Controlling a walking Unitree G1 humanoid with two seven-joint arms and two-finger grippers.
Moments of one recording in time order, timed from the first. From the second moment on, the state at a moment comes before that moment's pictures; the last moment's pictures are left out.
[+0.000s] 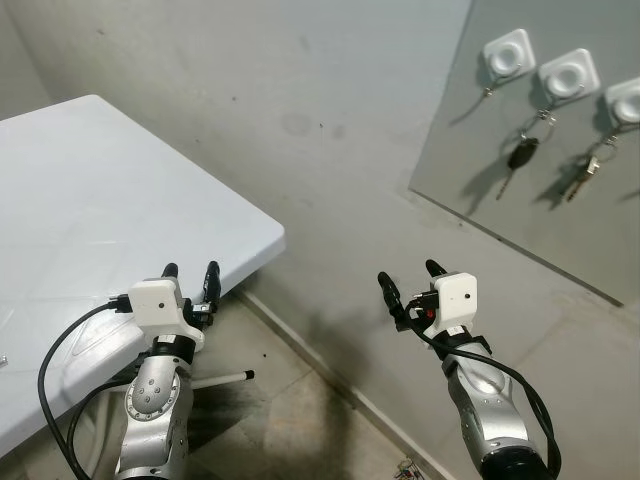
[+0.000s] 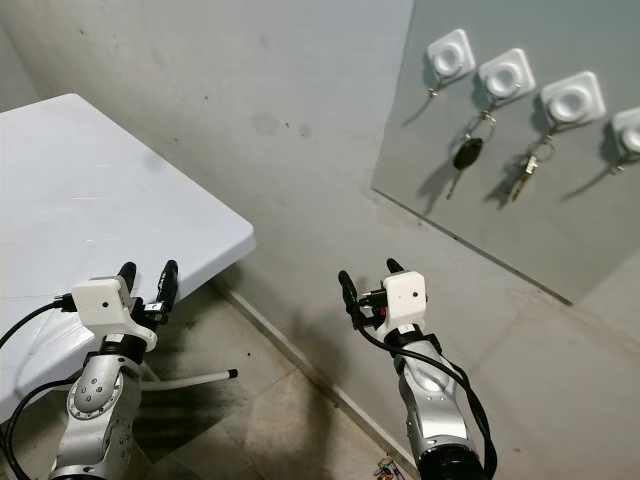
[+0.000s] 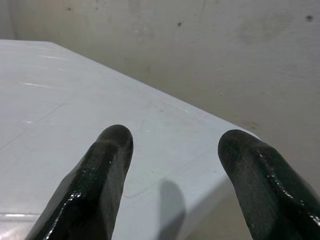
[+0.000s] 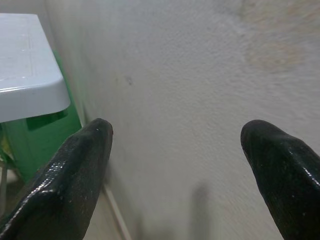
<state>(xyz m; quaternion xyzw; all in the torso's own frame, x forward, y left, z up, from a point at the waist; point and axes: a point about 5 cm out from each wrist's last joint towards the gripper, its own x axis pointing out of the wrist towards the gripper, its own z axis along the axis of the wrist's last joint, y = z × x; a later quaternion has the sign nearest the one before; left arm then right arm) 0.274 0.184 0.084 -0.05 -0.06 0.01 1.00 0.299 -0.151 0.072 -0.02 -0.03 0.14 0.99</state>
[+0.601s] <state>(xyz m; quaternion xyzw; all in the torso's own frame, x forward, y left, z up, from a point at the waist) 0.277 0.182 0.089 -0.06 -0.07 0.00 1.00 0.301 -0.157 0.073 -0.02 -0.02 0.14 0.99</state>
